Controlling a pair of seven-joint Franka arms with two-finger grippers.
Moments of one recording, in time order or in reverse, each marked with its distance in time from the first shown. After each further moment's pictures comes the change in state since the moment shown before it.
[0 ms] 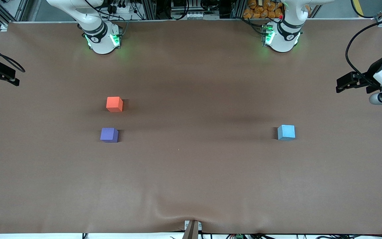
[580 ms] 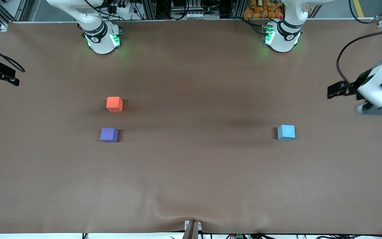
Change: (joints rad) left arm -0.029 0.116 -0.010 0.007 0.001 0.046 0.000; right arm 0.000 0.000 -0.001 0.000 0.000 0.000 0.002
